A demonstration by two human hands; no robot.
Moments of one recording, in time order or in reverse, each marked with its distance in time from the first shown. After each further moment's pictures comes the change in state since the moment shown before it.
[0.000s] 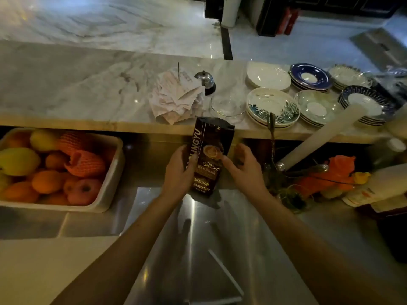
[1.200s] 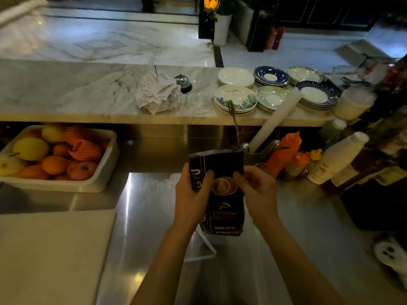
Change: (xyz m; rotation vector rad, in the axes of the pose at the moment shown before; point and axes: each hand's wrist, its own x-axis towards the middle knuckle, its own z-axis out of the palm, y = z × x) left_hand -0.171 0.082 0.058 -0.353 0.103 0.170; right_hand -0.160 0.000 -0.102 0.354 0.114 -0.167
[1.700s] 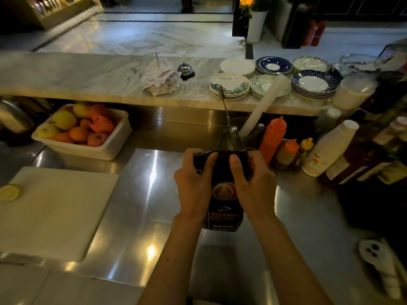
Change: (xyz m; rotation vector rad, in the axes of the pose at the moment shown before) left_hand -0.086 0.049 0.109 0.294 0.363 0.188; right_hand -0.046 -0.022 -0.103 -0.295 -0.004 -0.226
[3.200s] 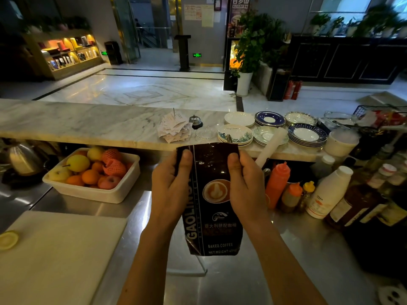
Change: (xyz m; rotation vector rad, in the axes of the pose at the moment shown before) left_hand 0.092 0.053 -0.101 -0.250 -0.101 0.113; right_hand 0.045 -0.115 0.043 0.218 0.022 -0.218
